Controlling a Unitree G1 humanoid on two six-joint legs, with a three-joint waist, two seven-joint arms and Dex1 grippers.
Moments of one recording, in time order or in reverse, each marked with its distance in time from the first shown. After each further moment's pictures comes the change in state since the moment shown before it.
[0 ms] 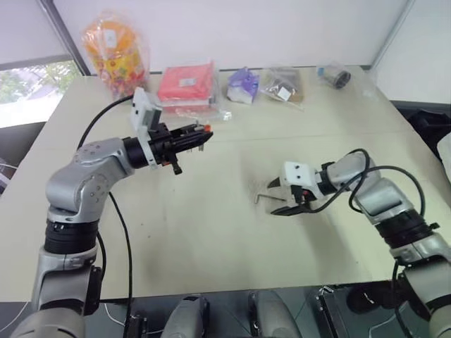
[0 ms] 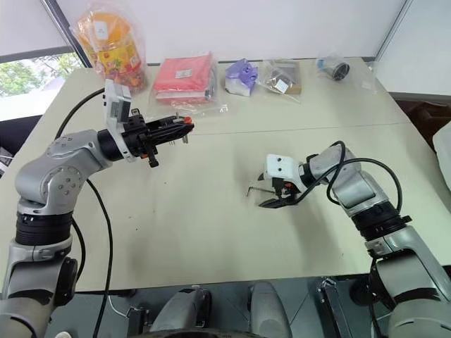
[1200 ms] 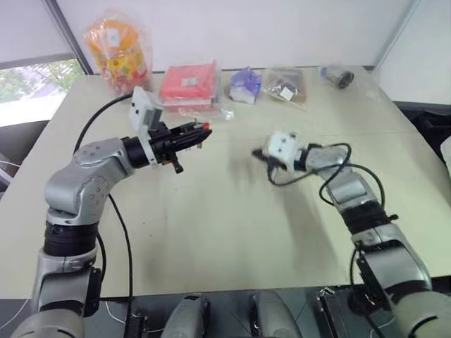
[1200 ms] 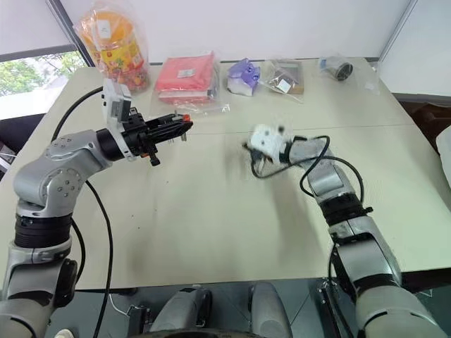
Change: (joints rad) left arm 0.003 -0.017 0.000 -0.015 0.012 -0.002 0.059; right arm -0.184 0.357 -0.250 0.248 -0.121 -0.373 -0.651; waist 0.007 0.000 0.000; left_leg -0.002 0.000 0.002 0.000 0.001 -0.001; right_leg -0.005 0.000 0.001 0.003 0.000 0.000
